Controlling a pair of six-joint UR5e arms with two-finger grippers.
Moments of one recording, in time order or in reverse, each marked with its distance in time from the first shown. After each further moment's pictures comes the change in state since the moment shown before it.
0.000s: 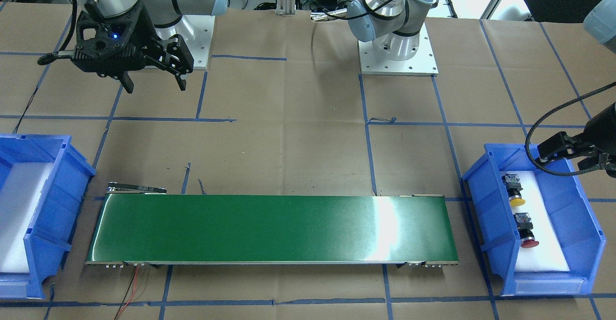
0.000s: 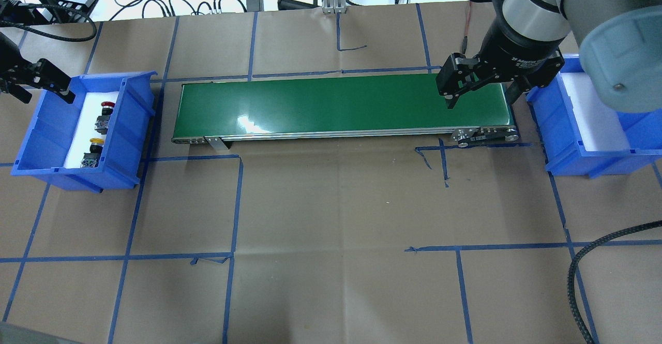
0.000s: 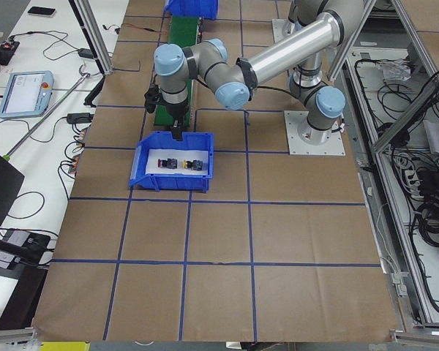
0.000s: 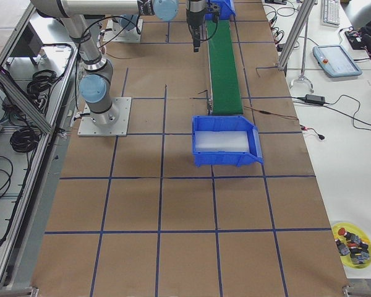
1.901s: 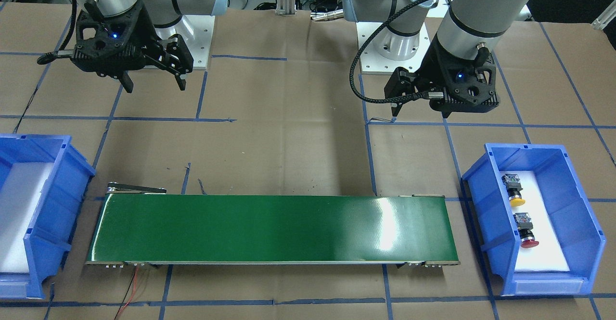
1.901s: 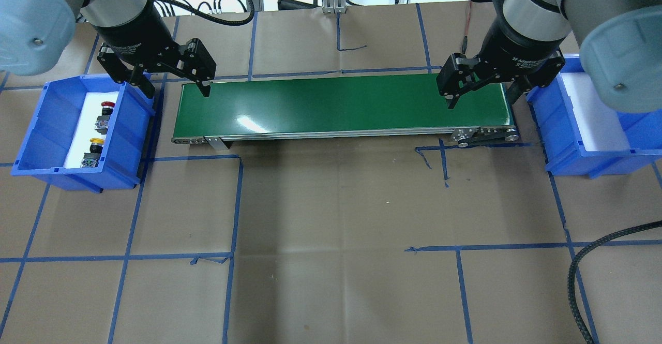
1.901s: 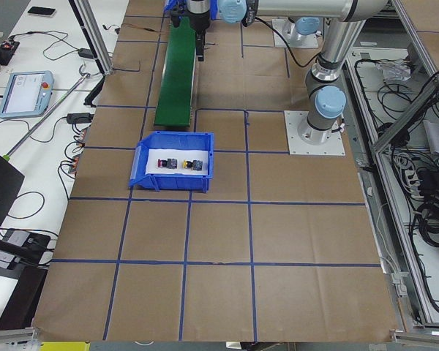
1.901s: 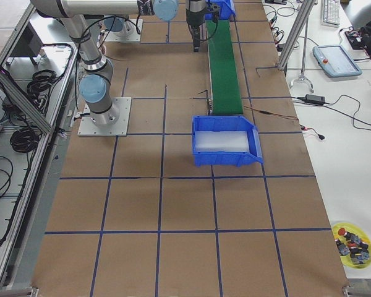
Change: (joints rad) left arm -0.518 0.191 0.003 -0.209 0.005 -0.572; right arm 0.000 -0.001 0.000 0.001 -0.003 0.000
